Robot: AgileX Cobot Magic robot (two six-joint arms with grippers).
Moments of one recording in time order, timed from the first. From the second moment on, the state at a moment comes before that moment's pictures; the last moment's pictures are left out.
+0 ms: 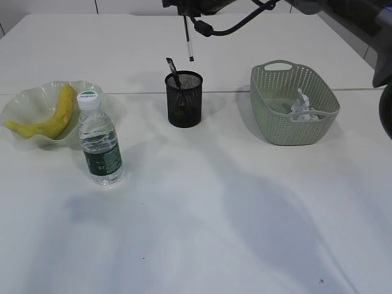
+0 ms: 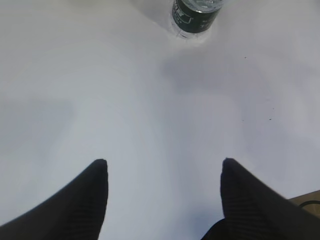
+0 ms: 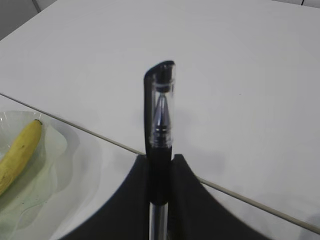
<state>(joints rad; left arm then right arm) -0.17 1.04 -0.97 -0.10 1.06 0.00 0.40 2.40 -2.49 0.14 0.70 -0.13</state>
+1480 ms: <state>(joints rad) -0.17 1.04 -0.97 -0.10 1.06 0.00 0.40 2.50 -2.49 0.17 0.58 -0.18</state>
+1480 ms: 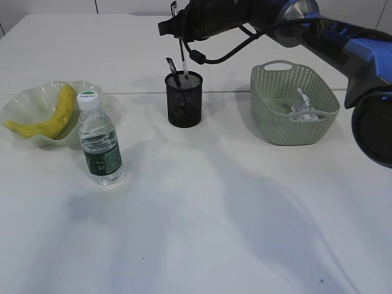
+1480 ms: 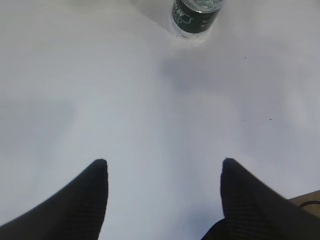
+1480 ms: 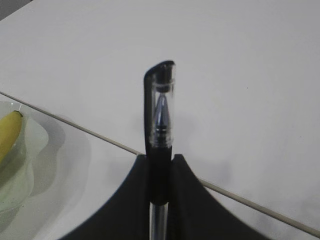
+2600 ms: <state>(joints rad) -0.17 1.04 -0.97 -0.10 1.06 0.00 0.40 2.48 -2.49 0.18 0.87 -0.19</state>
